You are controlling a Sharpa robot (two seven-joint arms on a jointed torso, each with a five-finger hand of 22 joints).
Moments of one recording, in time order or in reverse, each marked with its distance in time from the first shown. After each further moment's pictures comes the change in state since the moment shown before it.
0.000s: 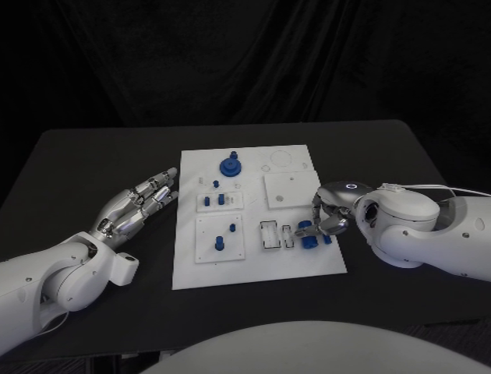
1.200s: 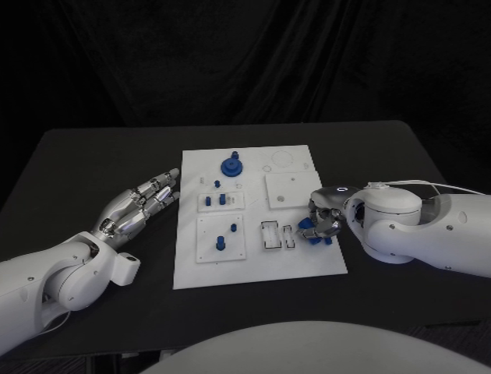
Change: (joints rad) left arm -0.002 0.001 0.000 0.000 0.000 0.008 0.000; left_hand 0.012 0.012 0.005 -0.006 0.027 0.011 0.011 0.000 0.001 -0.004 0.004 0.000 0.000 0.000 0.000 0.000 -0.001 0.000 0.000 0.000 0.000 0.000; right arm -0.005 0.063 0.017 -0.039 0.075 0.110 -0.043; right_hand 0.226 0.080 0.113 -0.023 0.483 -0.099 0.013 -0.029 0.065 -0.001 0.008 0.000 0.000 -0.002 0.013 -0.027 0.000 0.000 0.003 0.011 -0.034 0.000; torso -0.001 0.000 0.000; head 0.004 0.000
